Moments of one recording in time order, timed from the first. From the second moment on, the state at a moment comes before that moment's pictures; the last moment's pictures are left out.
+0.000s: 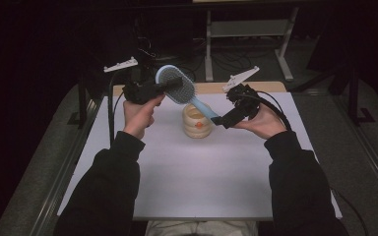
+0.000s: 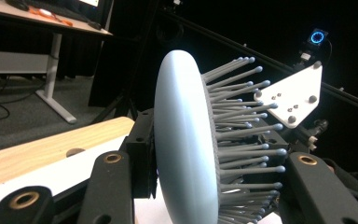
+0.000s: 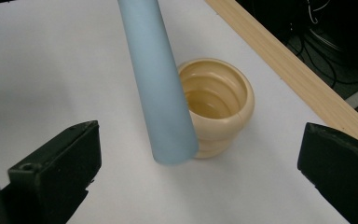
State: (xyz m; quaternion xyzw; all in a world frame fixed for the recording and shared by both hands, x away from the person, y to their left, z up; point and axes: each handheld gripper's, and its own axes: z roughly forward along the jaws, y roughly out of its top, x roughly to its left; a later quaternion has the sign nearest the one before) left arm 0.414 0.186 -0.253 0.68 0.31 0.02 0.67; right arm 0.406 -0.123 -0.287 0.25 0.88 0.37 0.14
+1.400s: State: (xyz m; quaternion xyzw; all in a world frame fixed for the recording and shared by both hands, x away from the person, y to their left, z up) left arm 0.442 0.194 -0.235 0.70 0.32 0.10 0.64; right arm 0.361 -0.220 -0.354 0.35 0.82 0.43 0.14
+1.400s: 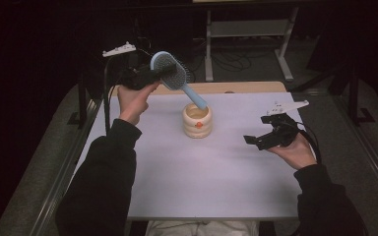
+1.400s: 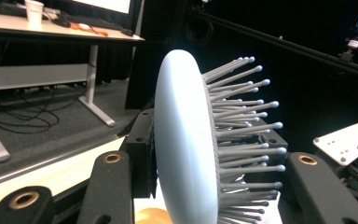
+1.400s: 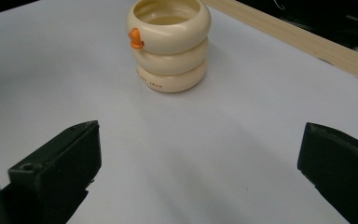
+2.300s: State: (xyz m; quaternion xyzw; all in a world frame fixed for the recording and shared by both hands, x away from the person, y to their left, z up) left arm 0.460 0.190 -0.256 0.70 0.34 0.13 0.61; right arm 0.320 -0.259 -0.387 0.38 0.79 0.46 0.14
